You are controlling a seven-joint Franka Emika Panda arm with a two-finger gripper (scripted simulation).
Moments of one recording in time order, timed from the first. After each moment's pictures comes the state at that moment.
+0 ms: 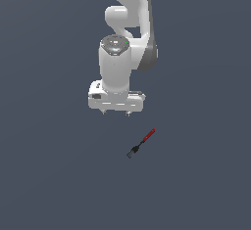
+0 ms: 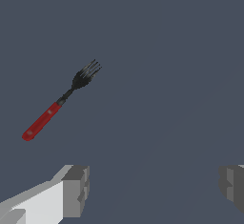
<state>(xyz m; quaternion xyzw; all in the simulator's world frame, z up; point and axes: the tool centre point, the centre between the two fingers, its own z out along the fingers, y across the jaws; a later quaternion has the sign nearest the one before) 0.001 -0.038 0.174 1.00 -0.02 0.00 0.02</state>
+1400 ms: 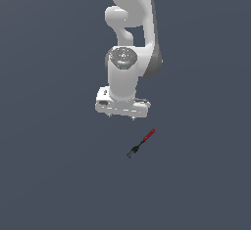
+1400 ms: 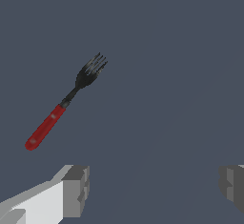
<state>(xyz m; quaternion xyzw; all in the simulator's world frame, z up) 0.004 -0.017 0.148 1.00 -0.06 -0.01 0.02</state>
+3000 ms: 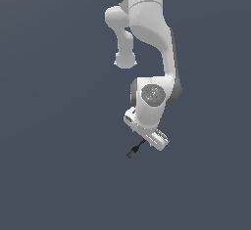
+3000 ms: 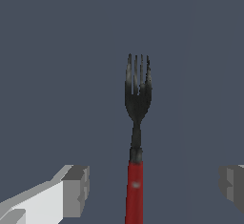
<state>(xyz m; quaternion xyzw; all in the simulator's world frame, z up) 0.057 0.077 0.061 0.93 -0.37 0.00 0.00</state>
